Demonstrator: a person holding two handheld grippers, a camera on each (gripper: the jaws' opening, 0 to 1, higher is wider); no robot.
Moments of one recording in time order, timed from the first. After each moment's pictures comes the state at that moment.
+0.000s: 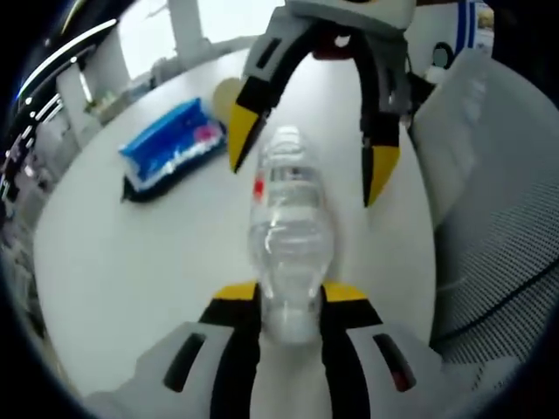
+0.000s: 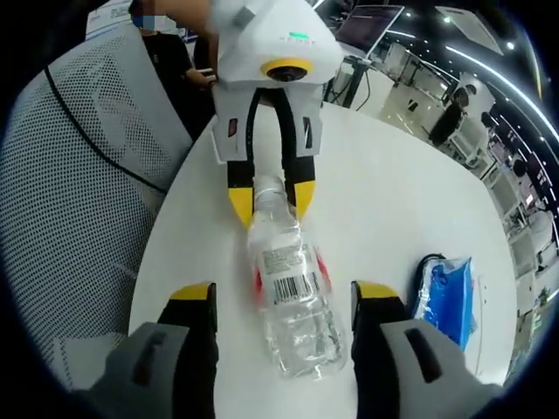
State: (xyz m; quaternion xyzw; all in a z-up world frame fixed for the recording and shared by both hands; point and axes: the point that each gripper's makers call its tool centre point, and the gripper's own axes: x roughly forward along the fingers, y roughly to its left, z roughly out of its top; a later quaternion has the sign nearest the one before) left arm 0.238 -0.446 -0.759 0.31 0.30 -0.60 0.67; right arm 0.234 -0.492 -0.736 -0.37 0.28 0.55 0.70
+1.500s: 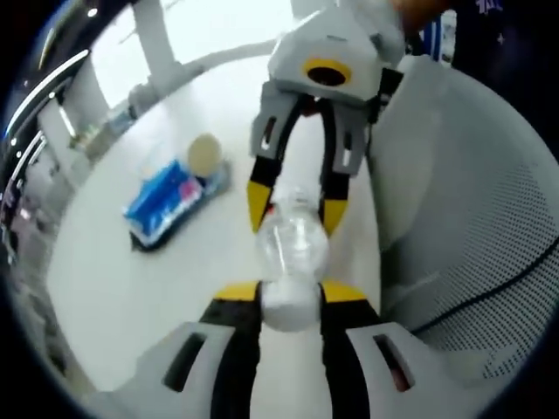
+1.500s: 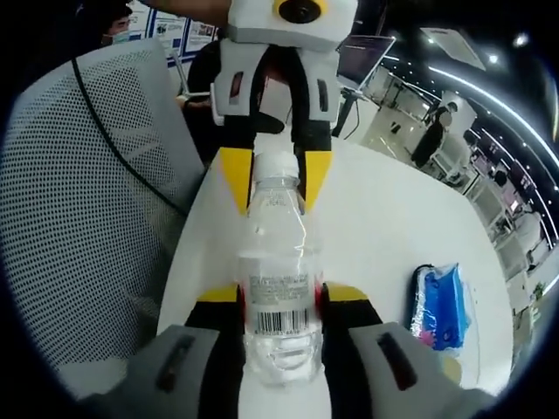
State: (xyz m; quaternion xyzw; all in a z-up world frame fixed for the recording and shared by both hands) left arm 0.201 -0.452 -0.680 0.35 0.25 -0.64 0.63; right arm 0.204 -0.487 -0.708 -0.34 0.22 0.53 0.75
